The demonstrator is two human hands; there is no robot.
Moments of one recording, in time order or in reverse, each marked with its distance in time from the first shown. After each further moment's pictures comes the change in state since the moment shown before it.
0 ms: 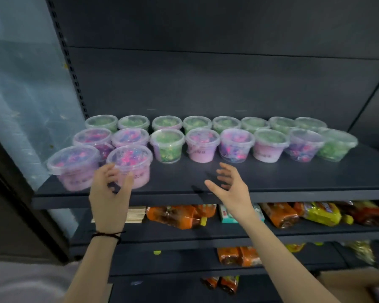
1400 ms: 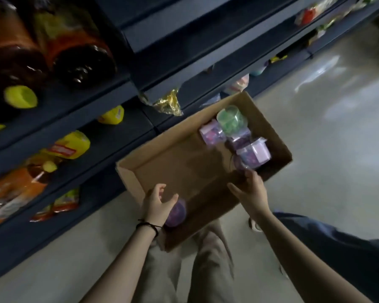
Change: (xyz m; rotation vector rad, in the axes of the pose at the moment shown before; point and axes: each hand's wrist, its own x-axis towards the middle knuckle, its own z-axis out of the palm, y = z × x) left_hand -0.699 0.008 0.578 0.466 -1.432 -0.722; right_hand -0.255 0.560 -0.631 -0.350 0.345 1.037
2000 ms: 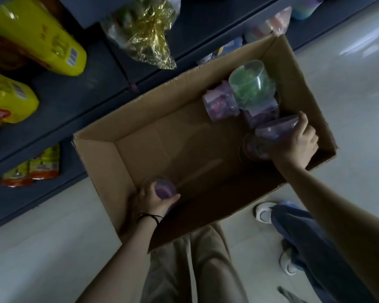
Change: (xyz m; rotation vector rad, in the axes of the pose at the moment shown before) left_hand 0.086 -0.083 0.103 0.252 0.037 -0.387; right_hand 0.189 0.075 0.002 -0.405 0.291 -0.013
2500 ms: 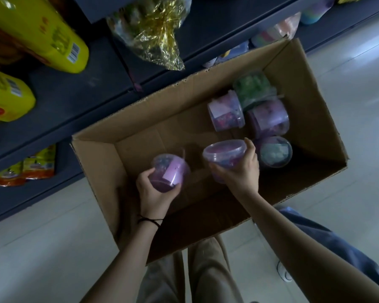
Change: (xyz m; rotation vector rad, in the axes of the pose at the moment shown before) left_hand 0.007 0.018 -0.002 -0.441 0.285 0.274; right_hand -0.083 -0.050 0.055 0.275 -0.308 -0.109
